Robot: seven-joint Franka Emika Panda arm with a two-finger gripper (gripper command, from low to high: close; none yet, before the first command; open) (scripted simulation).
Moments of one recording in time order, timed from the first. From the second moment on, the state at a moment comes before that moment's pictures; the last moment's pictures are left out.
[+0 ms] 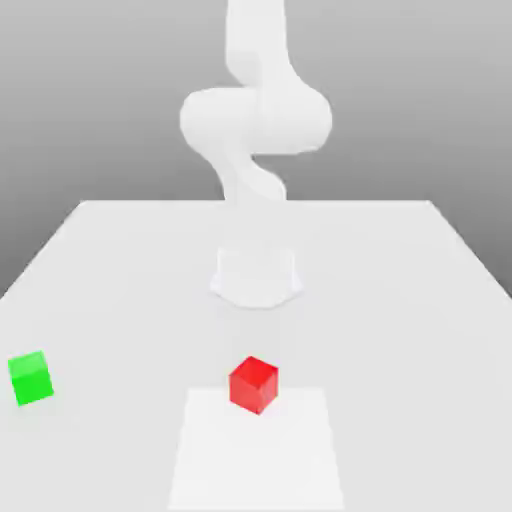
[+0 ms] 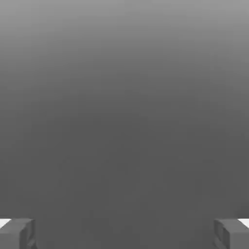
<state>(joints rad) -0.01 -0.74 0.00 -2.37 0.02 2.35 0.84</state>
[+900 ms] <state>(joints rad) -0.06 0.15 0.03 -2.93 -0.05 3.08 1.40</state>
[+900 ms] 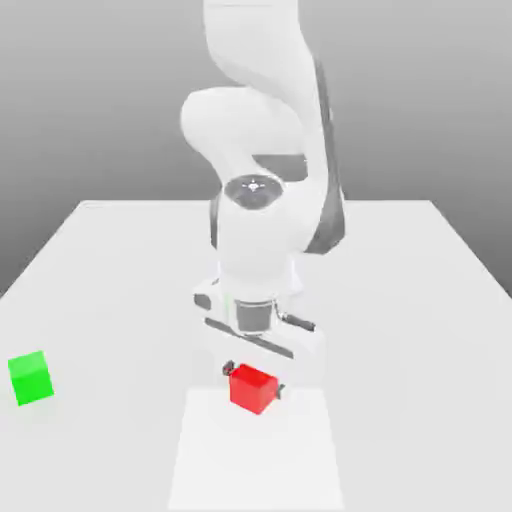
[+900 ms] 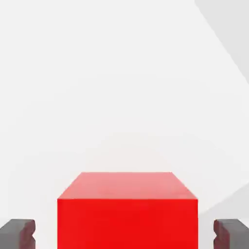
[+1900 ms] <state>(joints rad) -0.62 0.16 -0.23 -2.58 0.10 2.74 1.73</state>
